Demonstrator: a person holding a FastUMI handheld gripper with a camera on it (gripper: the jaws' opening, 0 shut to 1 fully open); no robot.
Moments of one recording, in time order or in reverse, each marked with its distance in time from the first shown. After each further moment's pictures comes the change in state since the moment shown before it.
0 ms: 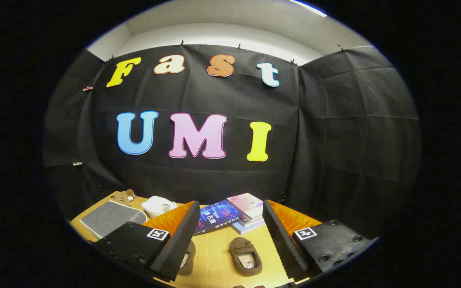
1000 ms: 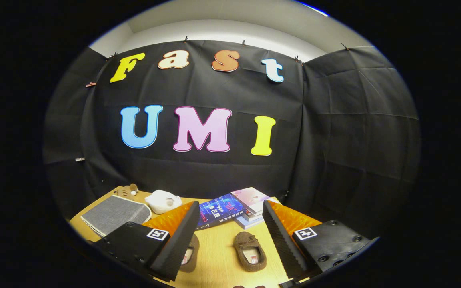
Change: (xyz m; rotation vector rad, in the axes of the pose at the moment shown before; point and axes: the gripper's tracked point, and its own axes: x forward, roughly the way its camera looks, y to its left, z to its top) arm -0.003 0.021 -0.014 -0.002 0.039 0.030
